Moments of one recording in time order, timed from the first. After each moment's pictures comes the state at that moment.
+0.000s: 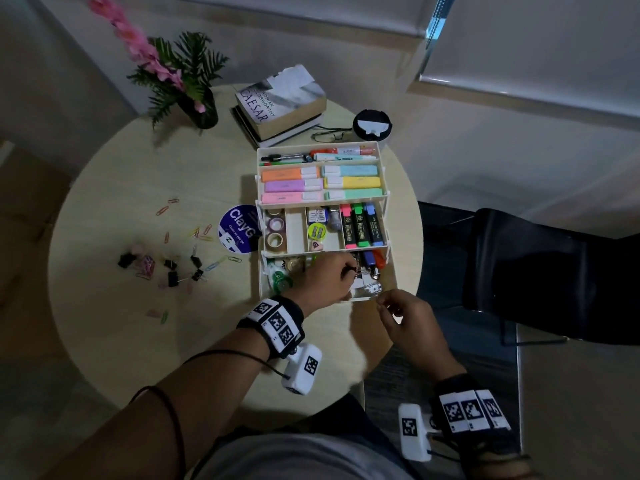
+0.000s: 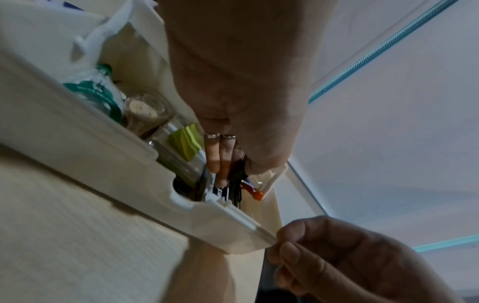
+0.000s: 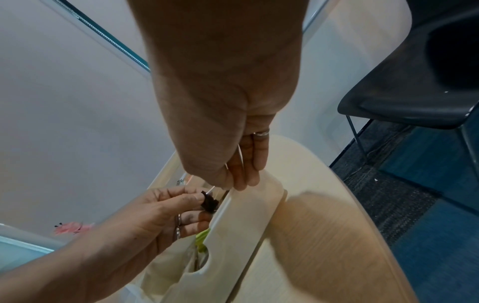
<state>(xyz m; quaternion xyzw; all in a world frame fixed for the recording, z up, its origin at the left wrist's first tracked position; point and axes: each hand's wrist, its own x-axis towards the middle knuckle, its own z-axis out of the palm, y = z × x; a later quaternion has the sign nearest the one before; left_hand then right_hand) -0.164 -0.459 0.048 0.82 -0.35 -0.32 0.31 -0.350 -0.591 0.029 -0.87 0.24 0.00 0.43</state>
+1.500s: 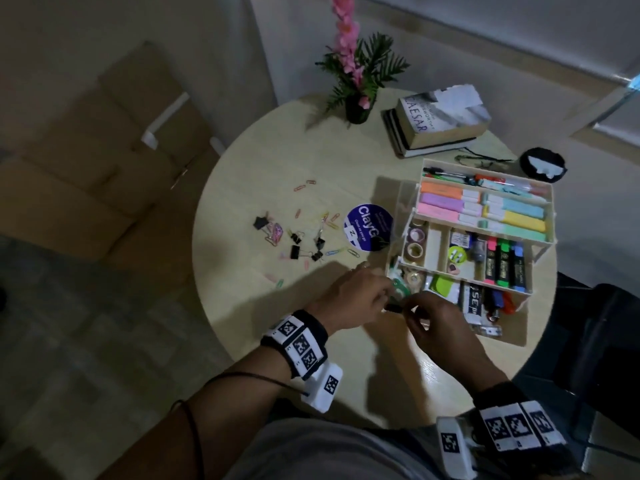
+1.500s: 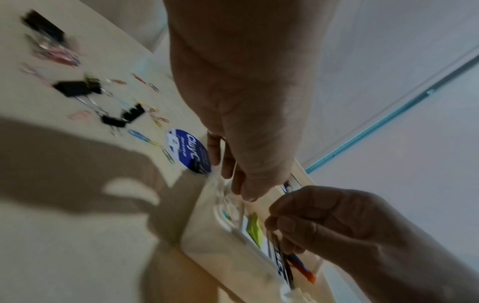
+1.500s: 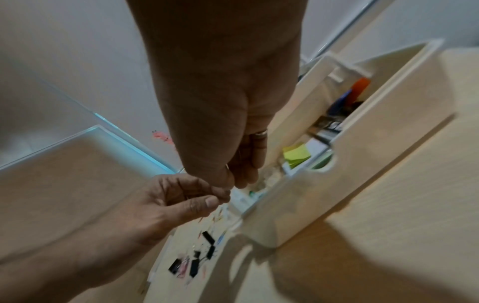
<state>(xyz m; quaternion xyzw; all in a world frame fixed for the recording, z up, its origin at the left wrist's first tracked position) -0.123 -0.279 0.060 0.85 -0.37 -0.23 0.29 -0.233 -0.471 0.055 -0.93 0.01 0.05 0.36</state>
